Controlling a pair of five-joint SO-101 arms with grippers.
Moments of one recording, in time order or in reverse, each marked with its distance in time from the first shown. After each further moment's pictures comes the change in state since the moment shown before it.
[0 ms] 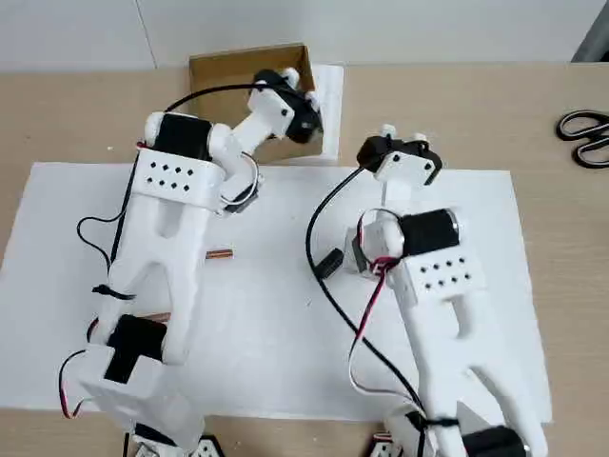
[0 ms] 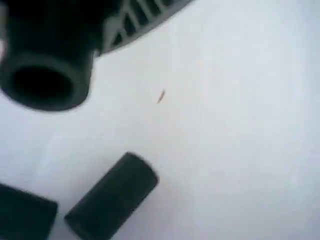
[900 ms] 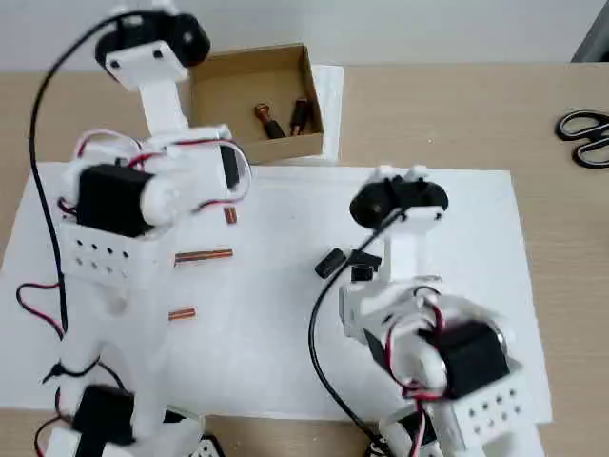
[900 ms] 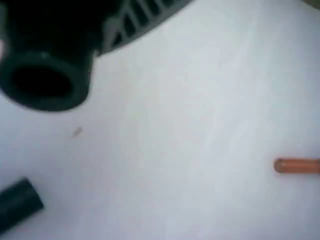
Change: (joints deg) left arm 1.6 -24.3 3.9 -1.4 55.1; right arm -9.2 -32.4 10.5 3.7 3.0
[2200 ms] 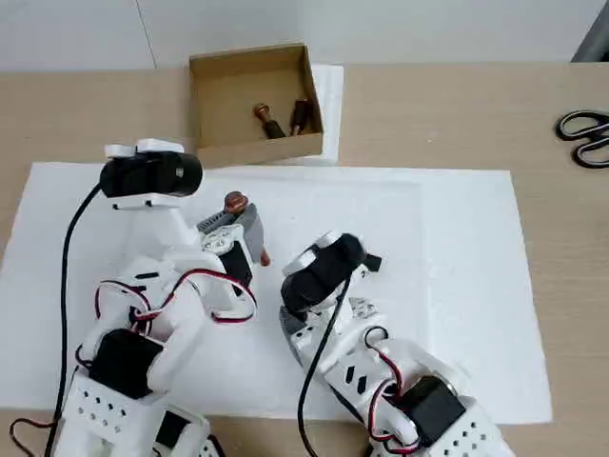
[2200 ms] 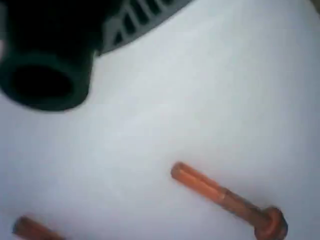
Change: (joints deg) left arm 7.8 -48.4 65.1 -40.2 6.7; right arm -17.8 -22.9 37.2 -32.1 11.1
